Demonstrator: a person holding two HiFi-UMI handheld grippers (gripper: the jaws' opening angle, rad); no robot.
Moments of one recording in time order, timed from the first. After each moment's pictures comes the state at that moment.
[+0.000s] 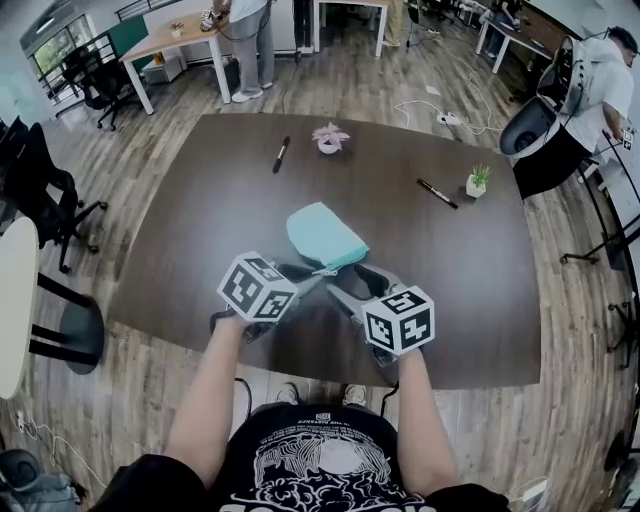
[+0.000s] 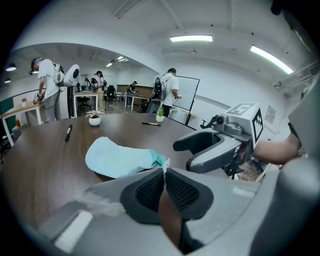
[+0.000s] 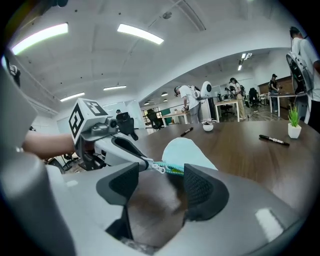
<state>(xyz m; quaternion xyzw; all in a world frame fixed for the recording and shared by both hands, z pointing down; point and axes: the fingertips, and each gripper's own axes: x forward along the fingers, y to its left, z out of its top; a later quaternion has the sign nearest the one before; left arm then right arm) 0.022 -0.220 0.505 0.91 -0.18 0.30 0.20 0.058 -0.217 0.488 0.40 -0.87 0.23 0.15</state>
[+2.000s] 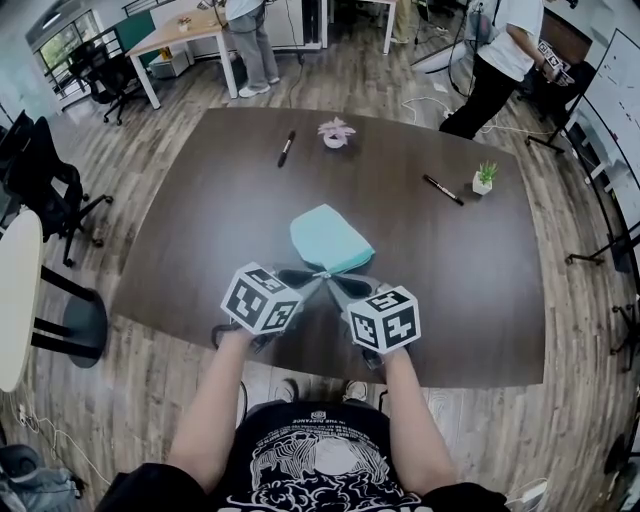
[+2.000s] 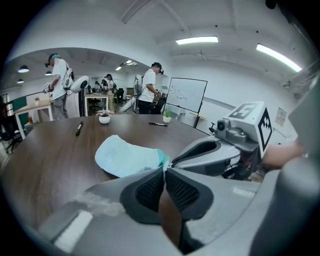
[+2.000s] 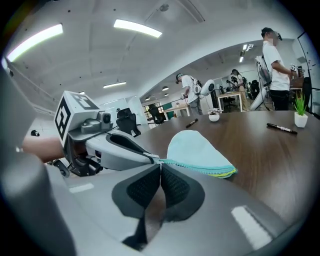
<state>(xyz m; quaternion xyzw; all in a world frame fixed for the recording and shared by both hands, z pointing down) 0.013 -0.209 0.513 0.90 -0.24 0.29 0.21 0.028 -0.206 0.513 0.38 -0.87 0.26 0.17</state>
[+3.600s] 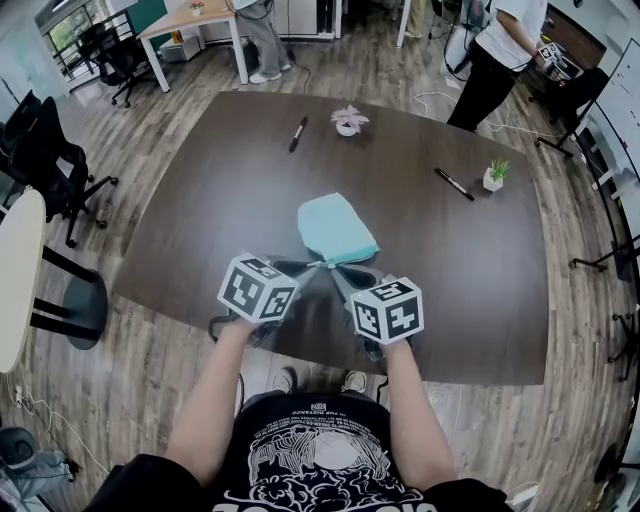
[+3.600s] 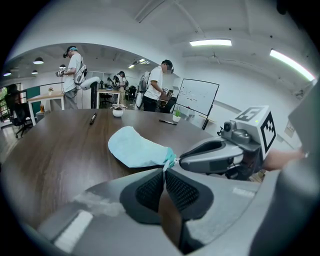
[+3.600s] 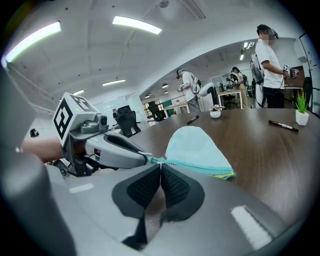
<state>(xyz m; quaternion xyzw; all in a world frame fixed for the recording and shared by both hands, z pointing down) -0.015 -0.206 0.525 0.88 -0.29 0.28 0.25 0.021 -0.203 0.521 0.38 -0.87 0.27 0.18</state>
